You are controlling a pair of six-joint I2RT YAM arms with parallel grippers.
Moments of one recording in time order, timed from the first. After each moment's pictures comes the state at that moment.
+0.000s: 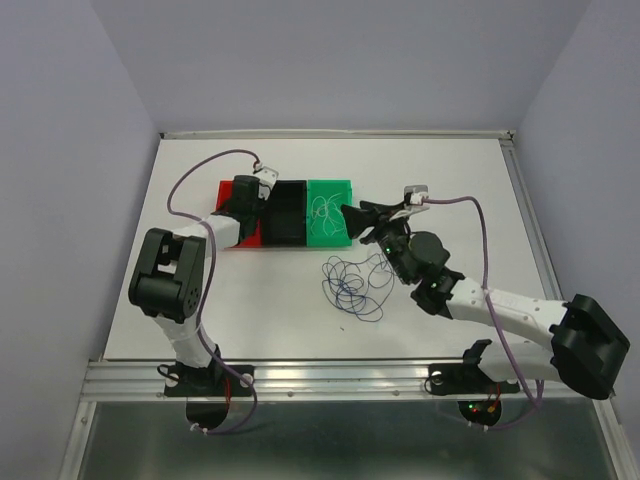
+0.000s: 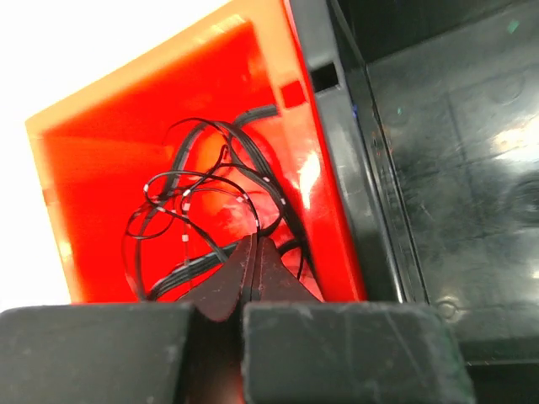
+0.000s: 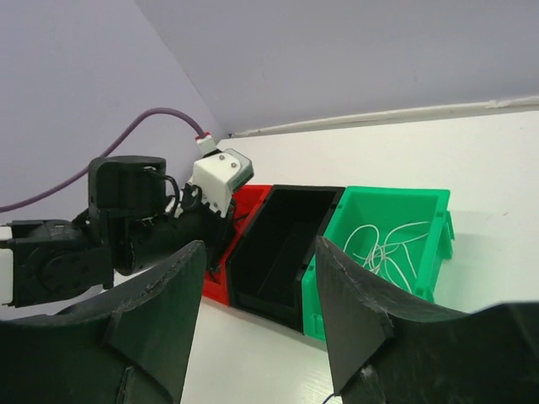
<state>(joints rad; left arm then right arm) -0.26 1.76 0.95 0.11 -0.27 0.31 0.87 1.24 0.64 0.80 0.42 0.41</state>
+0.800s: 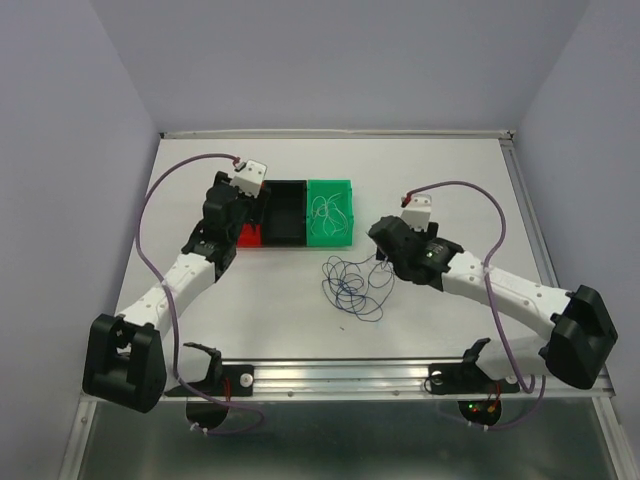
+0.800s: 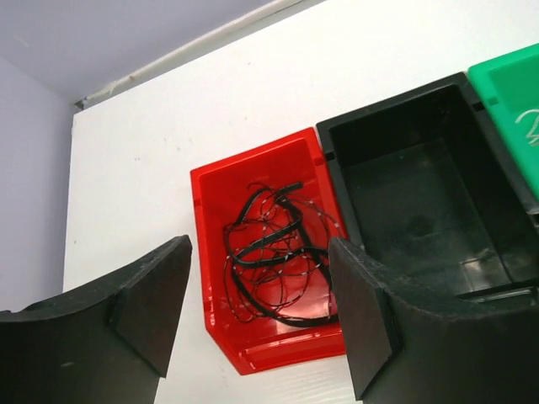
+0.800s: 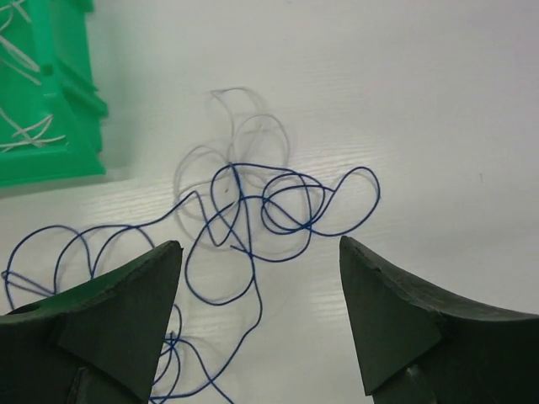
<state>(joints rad) -0.29 1.22 0.74 0.18 -0.20 0.28 0.86 1.30 0.95 -0.55 0.79 0.72</state>
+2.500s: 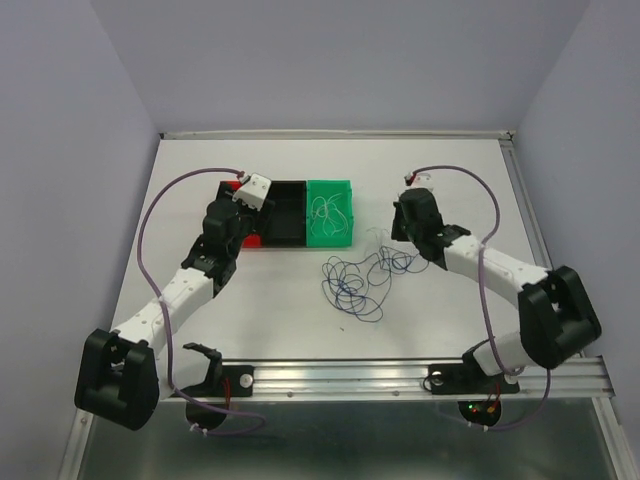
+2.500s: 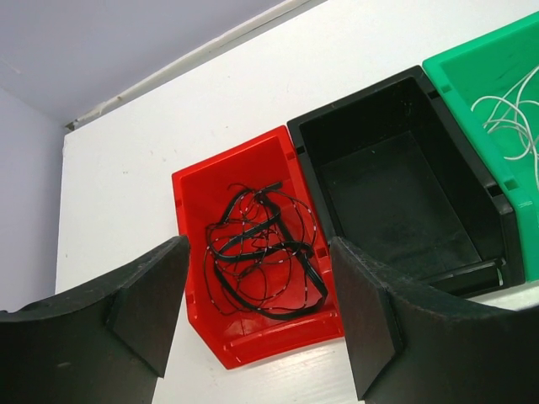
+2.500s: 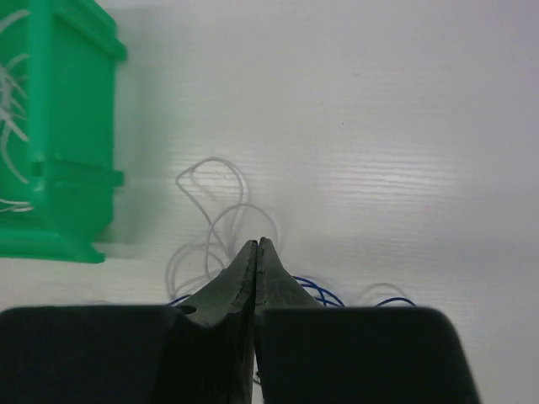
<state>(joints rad) -0.35 1.12 0.64 0.24 -0.19 0.30 0.49 1.55 0.91 -0.11 0.33 0.38</state>
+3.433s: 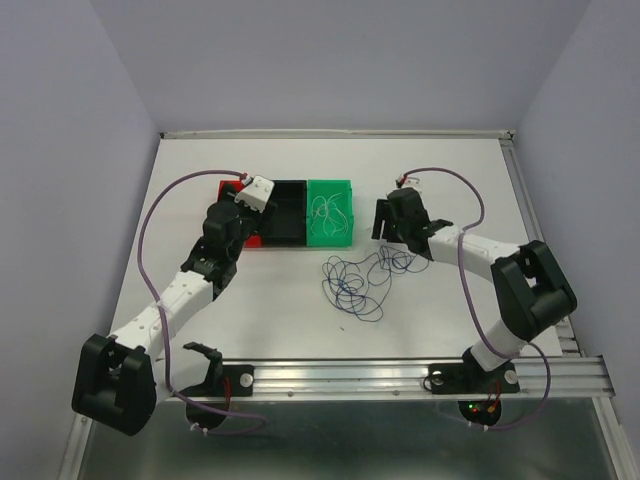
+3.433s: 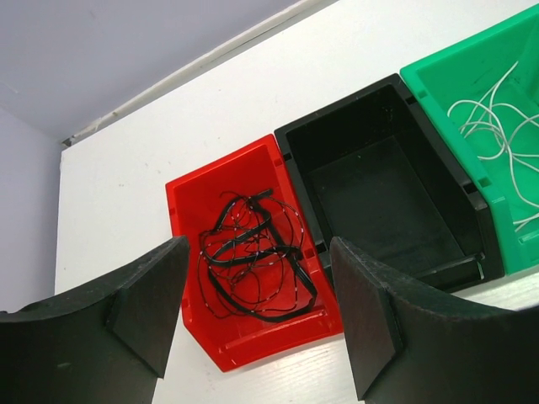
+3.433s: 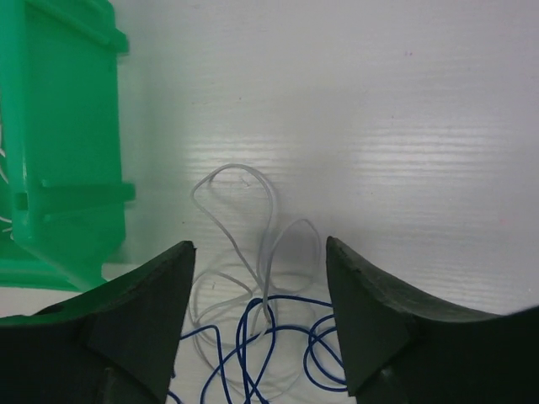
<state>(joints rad) -0.38 1.08 0.63 0.24 -0.18 0.32 0.49 1.60 0.91 -0.05 0.26 0.47</state>
